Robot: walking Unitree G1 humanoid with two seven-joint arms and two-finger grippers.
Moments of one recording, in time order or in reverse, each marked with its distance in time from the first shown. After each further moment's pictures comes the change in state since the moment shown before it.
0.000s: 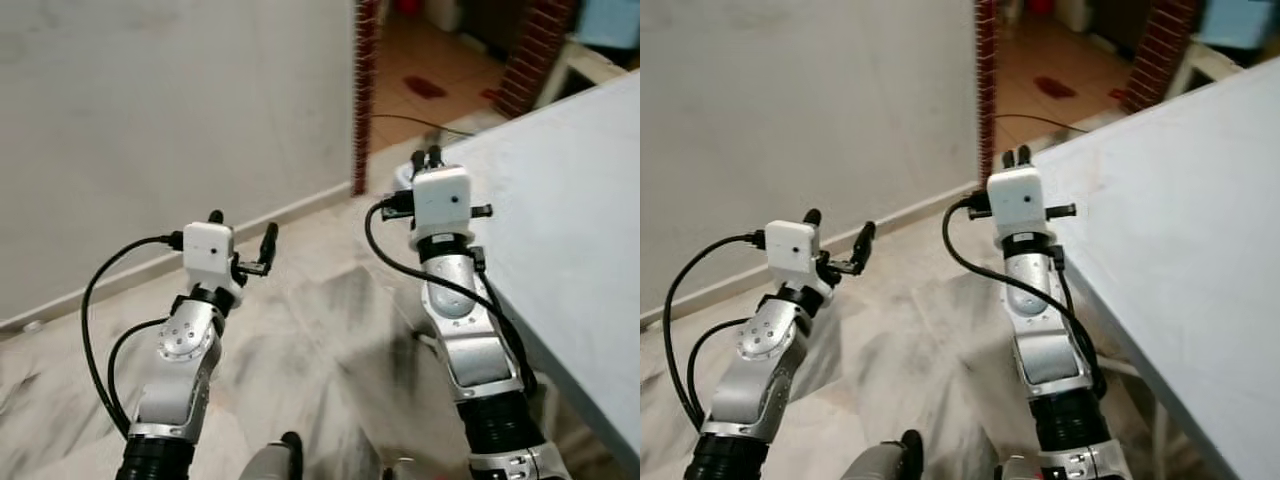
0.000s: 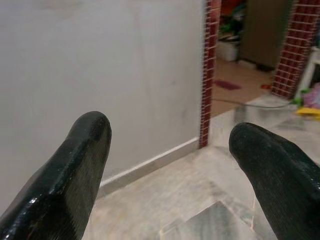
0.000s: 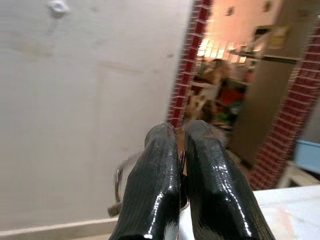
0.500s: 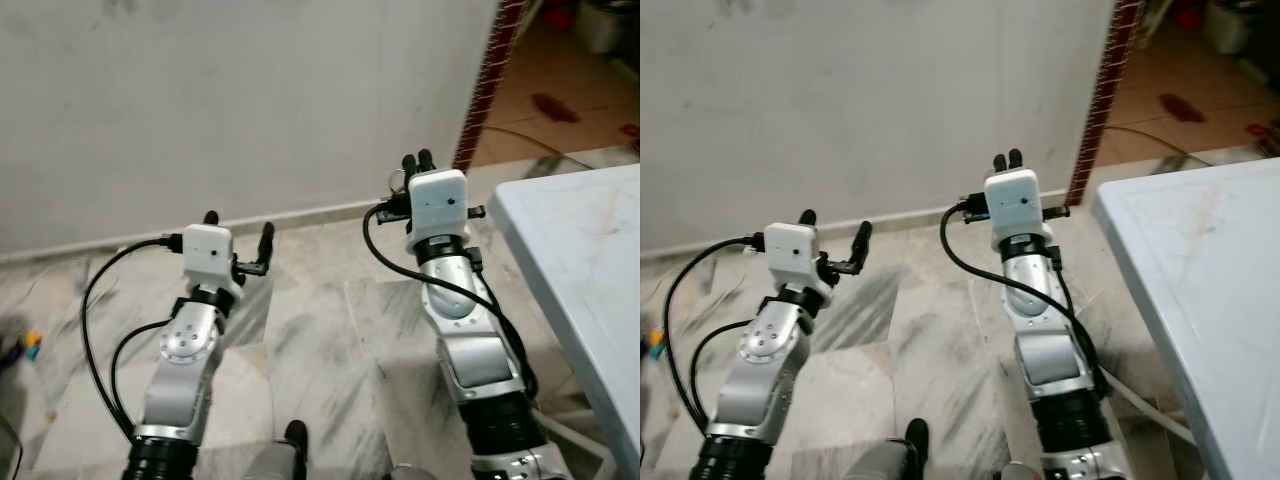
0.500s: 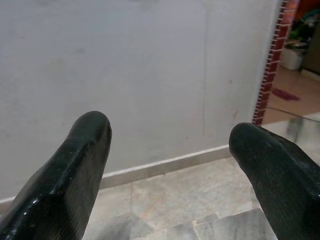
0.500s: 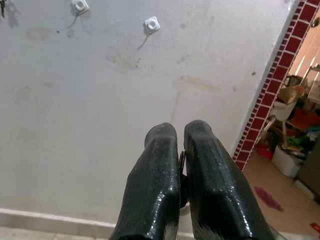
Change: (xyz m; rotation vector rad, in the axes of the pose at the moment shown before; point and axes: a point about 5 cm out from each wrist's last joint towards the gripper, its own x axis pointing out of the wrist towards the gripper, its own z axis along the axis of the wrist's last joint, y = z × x) left arm 0.002 -0.012 -0.001 0.018 -0.008 -0.012; right arm -0.001 -0.006 -0.004 0.014 0.012 0.018
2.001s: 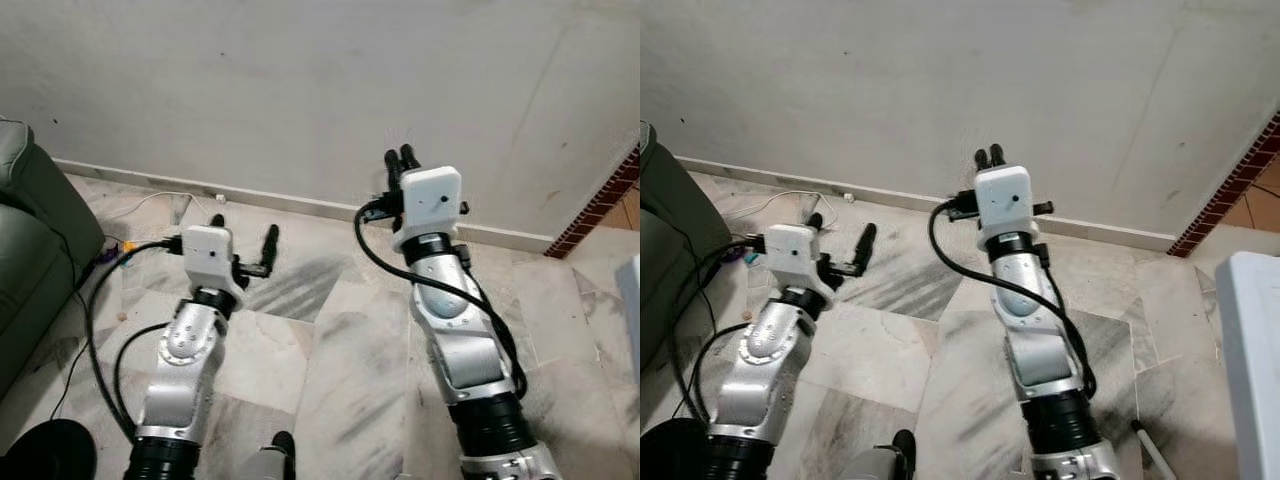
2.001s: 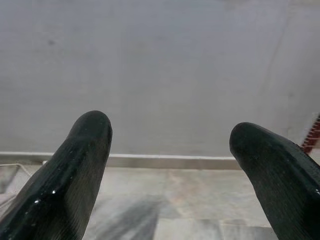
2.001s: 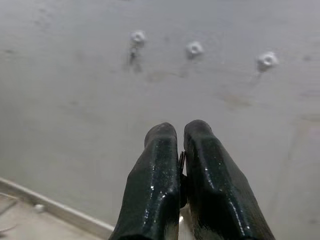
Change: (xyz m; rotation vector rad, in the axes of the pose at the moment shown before) left arm -0.001 -0.003 -0.002 -0.077 0.012 -0.065; right arm 0.001 0.010 0.010 0.100 -0.042 0.043
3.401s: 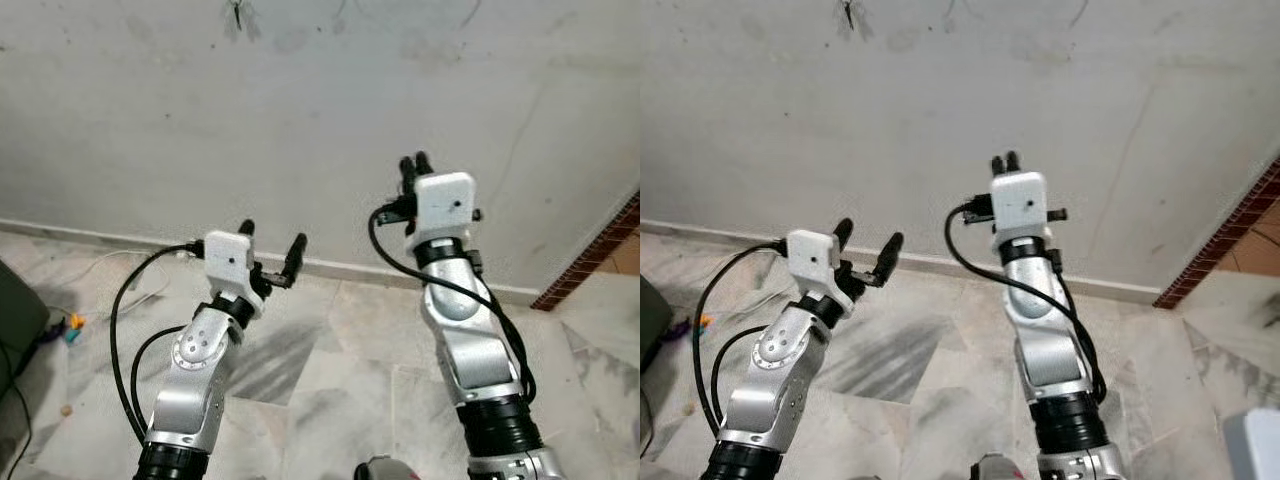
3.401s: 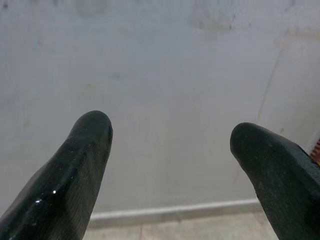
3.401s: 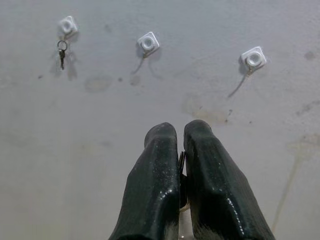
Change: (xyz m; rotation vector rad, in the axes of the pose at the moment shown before) left arm -0.003 -0.006 0.001 -0.039 -0.005 -0.072; right arm -0.003 0.002 -0.007 0.014 0.025 0.000
